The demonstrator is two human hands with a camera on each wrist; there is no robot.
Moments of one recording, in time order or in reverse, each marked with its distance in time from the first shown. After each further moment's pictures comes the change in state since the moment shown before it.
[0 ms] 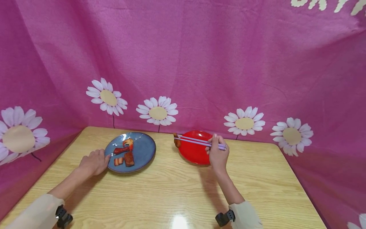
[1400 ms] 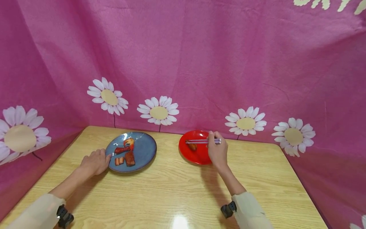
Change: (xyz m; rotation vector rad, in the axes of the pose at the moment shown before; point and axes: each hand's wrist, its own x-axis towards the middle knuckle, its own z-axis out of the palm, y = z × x) left_hand 0.000 0.001 0.000 -0.008 0.013 -0.014; right_hand 0.019 0.009 -0.003 -0.412 -0.112 -0.086
